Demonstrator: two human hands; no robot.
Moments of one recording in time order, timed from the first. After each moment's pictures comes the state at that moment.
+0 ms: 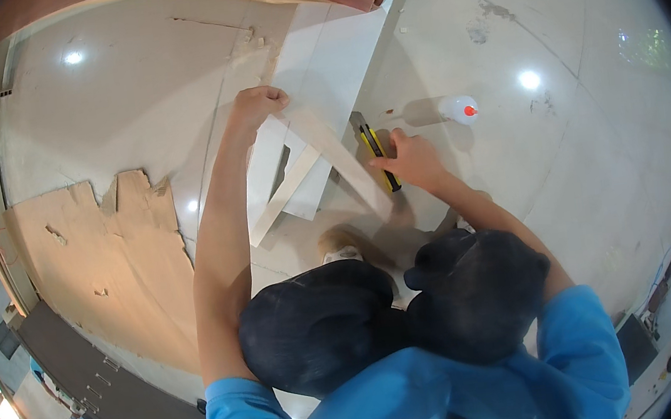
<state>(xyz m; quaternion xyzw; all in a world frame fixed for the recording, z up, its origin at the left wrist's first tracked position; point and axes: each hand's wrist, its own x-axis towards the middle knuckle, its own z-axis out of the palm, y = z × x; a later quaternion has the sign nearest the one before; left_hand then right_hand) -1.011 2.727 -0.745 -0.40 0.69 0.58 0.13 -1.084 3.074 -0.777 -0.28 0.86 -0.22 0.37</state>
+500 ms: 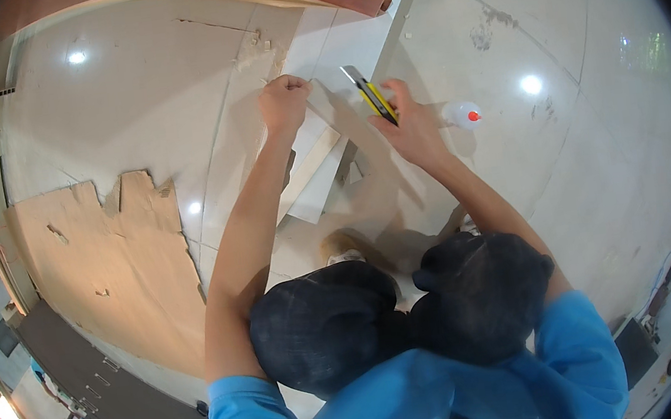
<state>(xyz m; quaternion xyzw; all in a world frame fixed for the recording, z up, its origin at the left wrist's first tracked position) -1.042 2.779 -0.748 -0.45 0.77 0.44 0.00 -1.117 3.020 -0.720 -0.24 0.82 -0.45 0.26</state>
